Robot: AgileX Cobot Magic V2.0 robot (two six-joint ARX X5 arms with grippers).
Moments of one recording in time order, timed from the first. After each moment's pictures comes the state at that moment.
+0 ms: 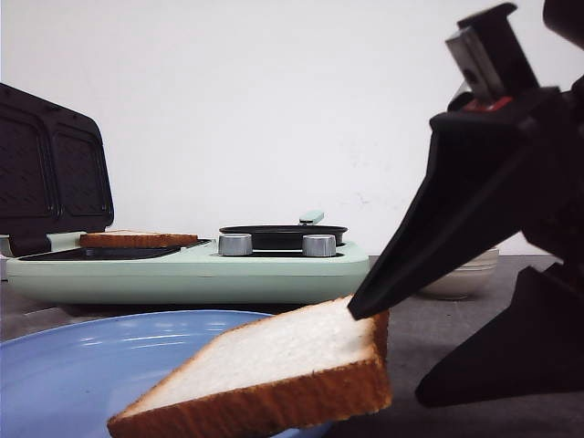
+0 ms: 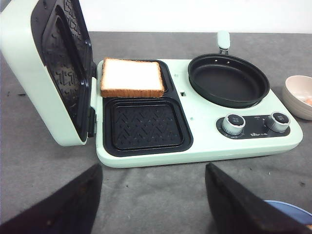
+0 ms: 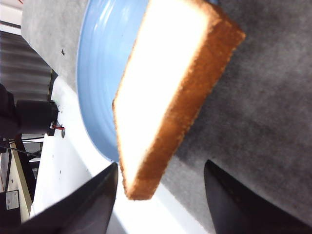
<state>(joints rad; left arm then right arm) -0.30 0.43 0.64 -0.57 -0.03 -0.12 0.75 1.08 0.30 0.06 -0.60 0.79</state>
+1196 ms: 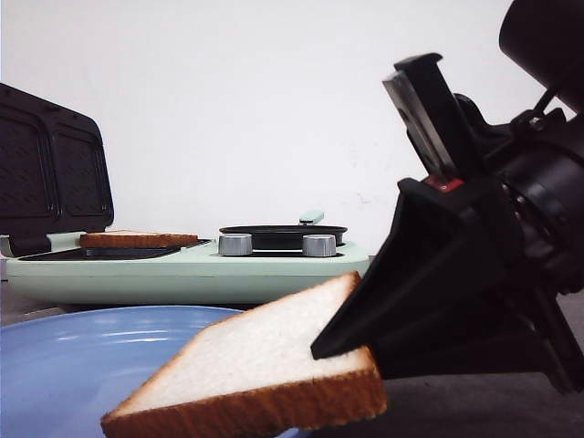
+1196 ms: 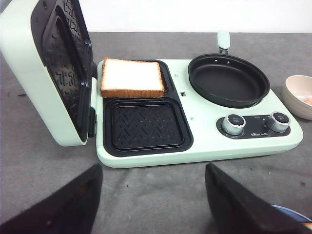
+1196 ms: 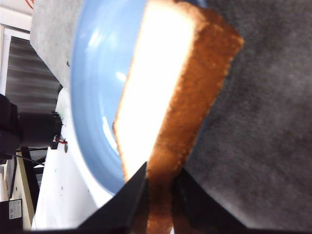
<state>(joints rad) -0.30 0.43 0.64 -0.57 -0.03 -0.12 0.78 1.26 0.30 0.31 -0.59 0.82</state>
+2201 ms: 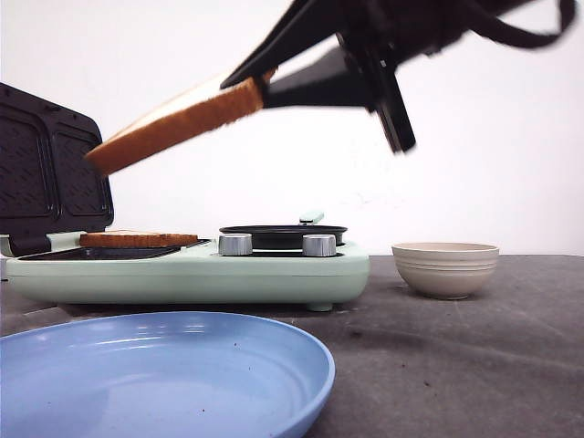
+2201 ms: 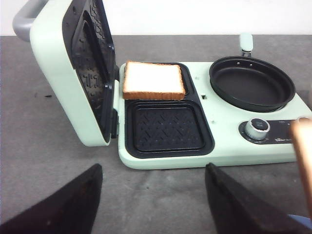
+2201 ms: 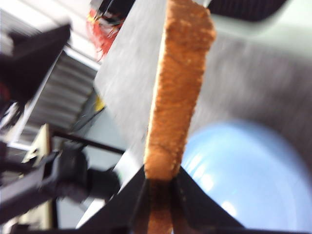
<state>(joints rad) -0.30 0.43 0.64 -0.57 -0.13 -0.10 0.70 1.31 0.81 0.03 -0.65 0.64</state>
